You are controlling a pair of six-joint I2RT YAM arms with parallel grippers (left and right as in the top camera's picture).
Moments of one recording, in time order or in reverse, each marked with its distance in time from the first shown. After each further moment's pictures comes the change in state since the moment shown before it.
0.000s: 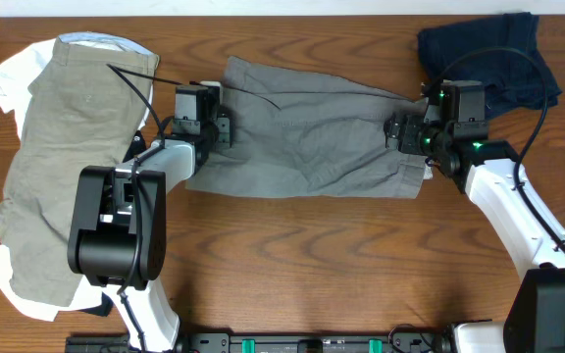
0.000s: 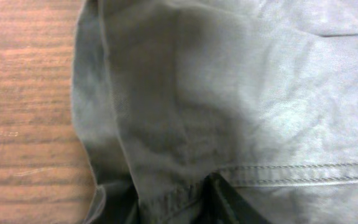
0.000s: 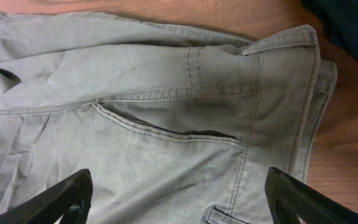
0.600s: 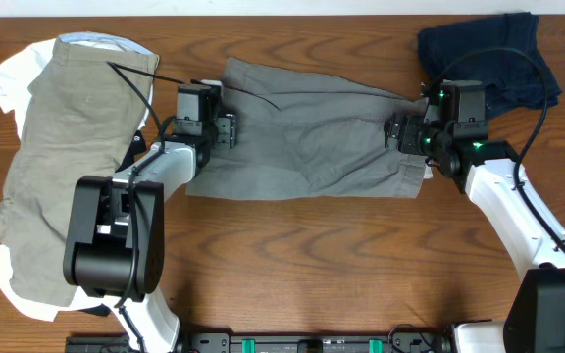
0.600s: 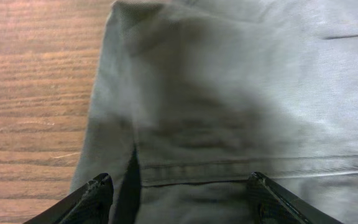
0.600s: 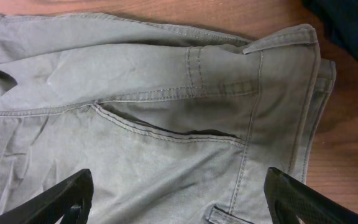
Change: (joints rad) left arm -0.011 -0.053 -0.020 -0.040 -0.074 0.022; right arm 0.000 0.000 0.000 0.000 -0.002 0.000
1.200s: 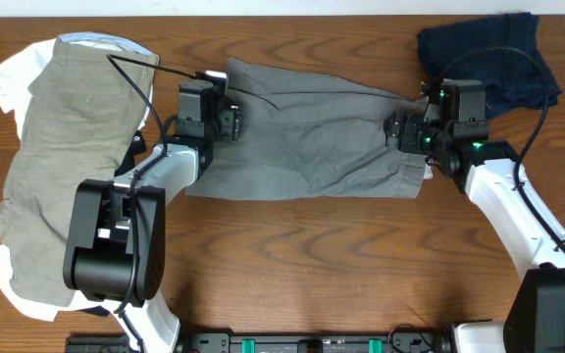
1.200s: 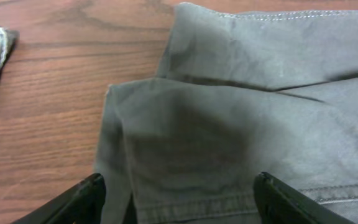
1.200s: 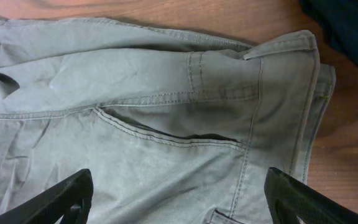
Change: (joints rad) left arm -0.030 -0.026 -0.007 0.113 -0.016 0.063; right arm 0.000 0.000 0.000 0.011 0.000 0.000
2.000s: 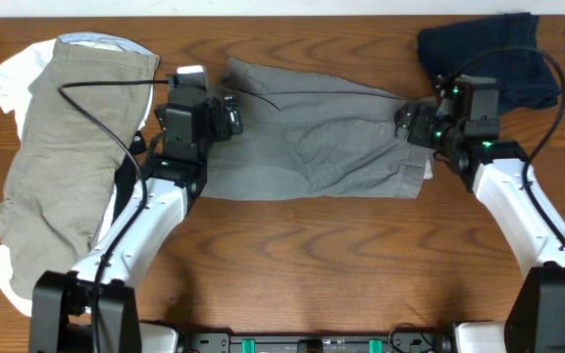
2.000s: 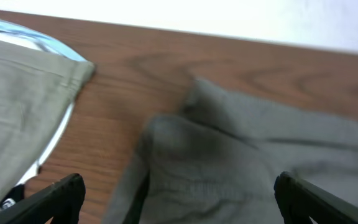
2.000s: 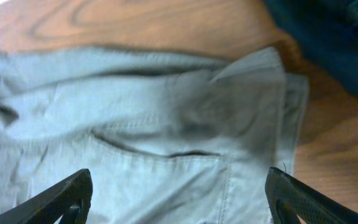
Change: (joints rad) left arm -0.059 -0.372 -0.125 -0.084 -0.130 -0.238; right arm -0.039 0.000 0.000 0.036 -0.002 0.049
